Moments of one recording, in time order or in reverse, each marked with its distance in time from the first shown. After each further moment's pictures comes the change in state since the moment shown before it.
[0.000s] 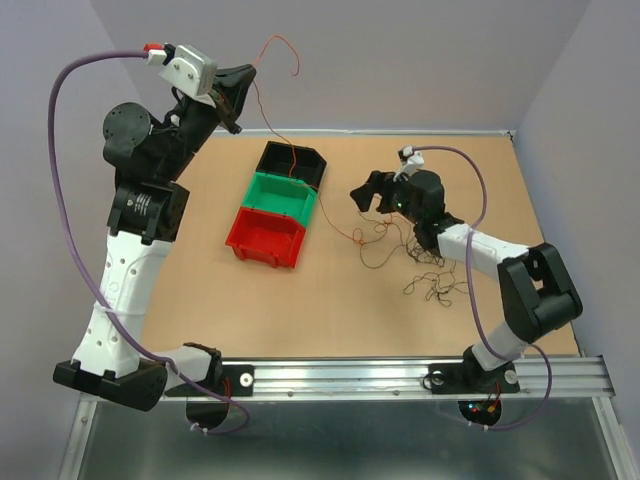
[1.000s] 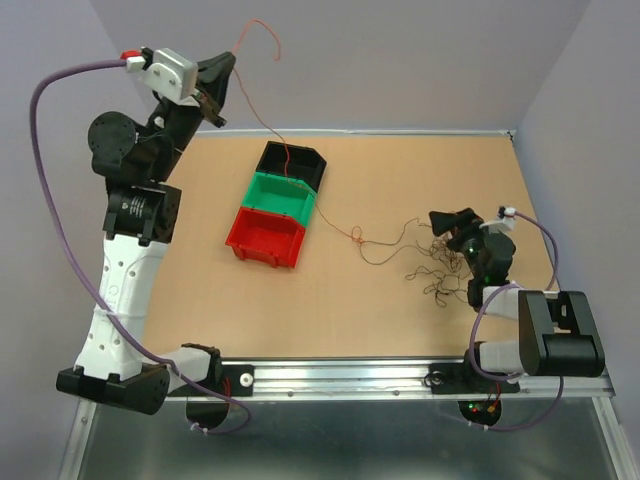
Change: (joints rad) left arm 0.114 -0.038 -0.059 0.149 -0.007 0.019; right arm -0.491 -0.287 -0.657 0.423 0.079 0.368
